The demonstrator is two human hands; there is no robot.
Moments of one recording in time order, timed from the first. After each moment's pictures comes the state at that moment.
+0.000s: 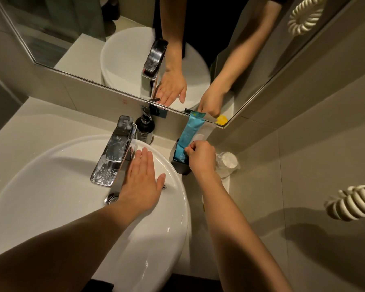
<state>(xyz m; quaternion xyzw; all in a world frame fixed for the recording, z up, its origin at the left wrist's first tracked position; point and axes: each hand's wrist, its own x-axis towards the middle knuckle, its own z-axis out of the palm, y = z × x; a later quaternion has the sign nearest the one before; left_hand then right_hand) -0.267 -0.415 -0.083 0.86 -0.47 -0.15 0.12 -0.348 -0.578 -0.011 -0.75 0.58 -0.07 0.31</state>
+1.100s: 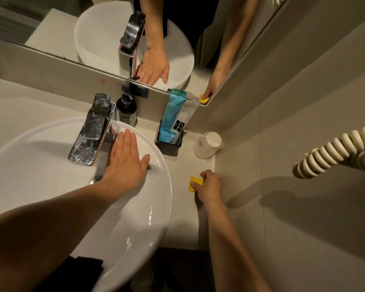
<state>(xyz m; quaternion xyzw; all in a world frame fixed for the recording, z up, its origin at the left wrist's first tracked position) -0.266 -0.416 -0.085 0.87 -0.46 -0.17 0.10 -0.506 -0.536 -0.086 -0.68 0.66 0.02 0.30</state>
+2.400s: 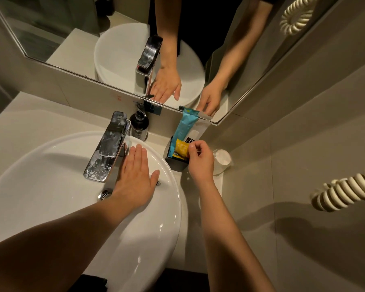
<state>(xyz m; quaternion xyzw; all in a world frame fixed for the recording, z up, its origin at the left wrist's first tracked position) -0.267 -0.415 -0.080 0.86 -0.47 -0.16 0.12 -0.380 -0.560 -0.021 -0.66 0.55 -0.26 0.44</state>
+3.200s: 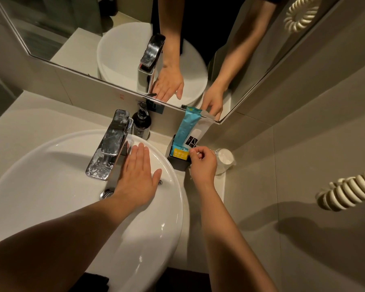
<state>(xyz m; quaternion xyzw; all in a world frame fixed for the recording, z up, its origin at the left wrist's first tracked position) -0.266 -0.415 -0.084 0.86 -0.47 -0.16 0.10 -0.383 -0.560 -0.047 -0.63 0.59 -0.28 0.41</state>
